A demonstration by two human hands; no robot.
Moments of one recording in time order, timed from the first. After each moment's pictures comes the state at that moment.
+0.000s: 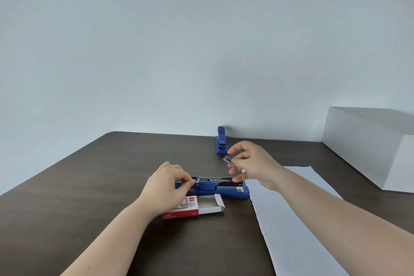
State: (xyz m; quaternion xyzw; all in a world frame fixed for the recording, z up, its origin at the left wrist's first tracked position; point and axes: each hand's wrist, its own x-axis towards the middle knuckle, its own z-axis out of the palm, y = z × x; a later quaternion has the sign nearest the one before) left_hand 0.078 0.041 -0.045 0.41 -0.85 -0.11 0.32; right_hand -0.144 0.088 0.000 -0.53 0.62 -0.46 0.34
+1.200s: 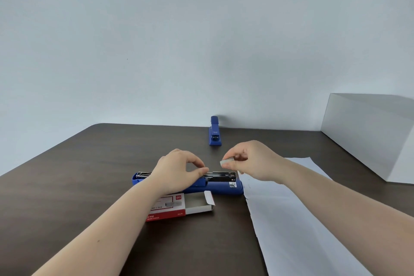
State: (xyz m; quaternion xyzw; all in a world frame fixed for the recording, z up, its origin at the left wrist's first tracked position) left_hand 0.029 0.012 -0.036 0.41 -0.87 -0.14 0.23; right_hand -0.169 0.084 -0.007 -0.69 0.63 -0.30 0.19
